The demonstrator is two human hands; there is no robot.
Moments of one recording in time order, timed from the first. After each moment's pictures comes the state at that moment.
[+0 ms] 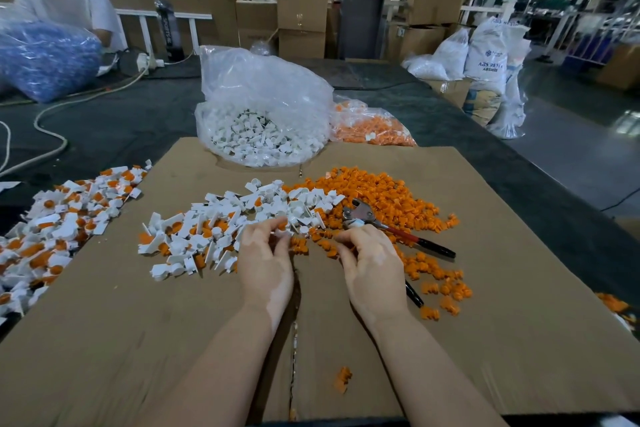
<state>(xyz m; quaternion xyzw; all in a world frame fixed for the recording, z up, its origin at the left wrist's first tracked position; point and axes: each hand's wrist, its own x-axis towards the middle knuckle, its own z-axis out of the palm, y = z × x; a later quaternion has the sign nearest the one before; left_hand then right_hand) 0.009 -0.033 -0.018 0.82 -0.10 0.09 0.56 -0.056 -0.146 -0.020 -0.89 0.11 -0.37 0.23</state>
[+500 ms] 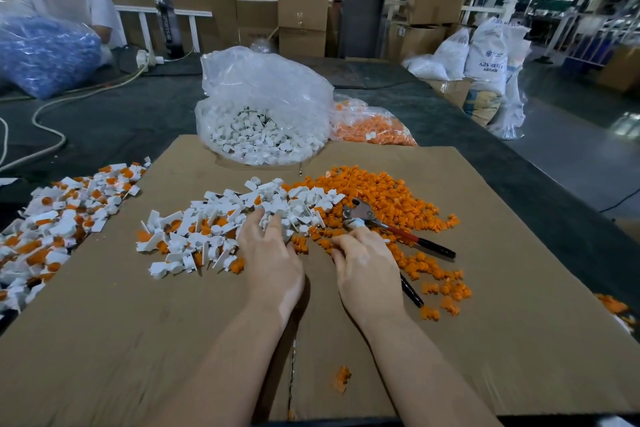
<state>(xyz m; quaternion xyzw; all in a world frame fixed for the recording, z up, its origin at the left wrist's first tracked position) 0.009 -0.041 -0.020 0.90 -0.11 0.07 0.42 -0.053 -0.144 -0.025 -0.93 0.12 -0.31 0.15</state>
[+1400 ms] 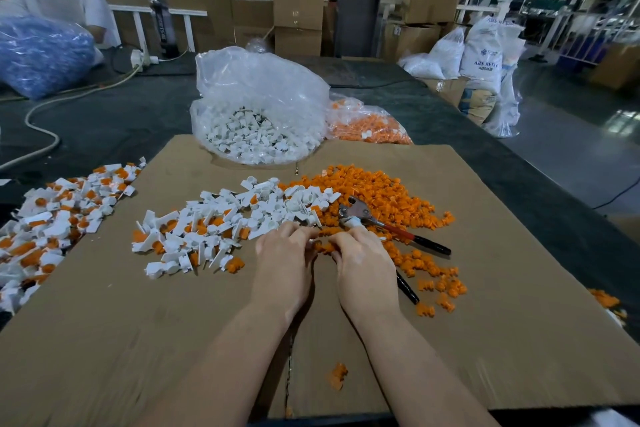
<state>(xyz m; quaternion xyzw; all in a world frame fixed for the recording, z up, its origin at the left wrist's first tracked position) 0.011 -0.046 -0.029 0.91 -0.26 0.10 0.29 -0.055 -0.141 -0.022 -0.94 0.15 -0.28 0.13</state>
